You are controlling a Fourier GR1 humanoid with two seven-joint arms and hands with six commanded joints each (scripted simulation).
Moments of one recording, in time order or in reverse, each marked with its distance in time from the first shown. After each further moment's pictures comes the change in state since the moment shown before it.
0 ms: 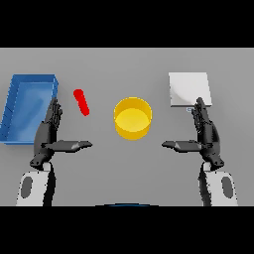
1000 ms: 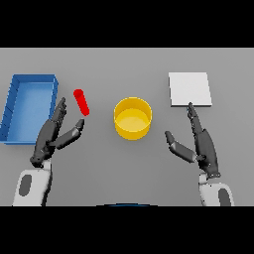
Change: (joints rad) left arm -0.018 0.082 -0.077 -0.032 -0.114 -0.041 0.109; right arm 0.115 -0.046 0.147 -0.155 0.235 -0.027 -0.081
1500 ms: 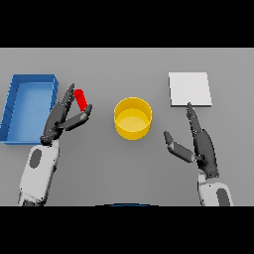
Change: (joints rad) left arm -0.263 0.002 0.062 0.360 -0.018 -0.006 -0.132; right arm -0.002 0.005 0.005 0.007 0.006 -0.002 -0.011
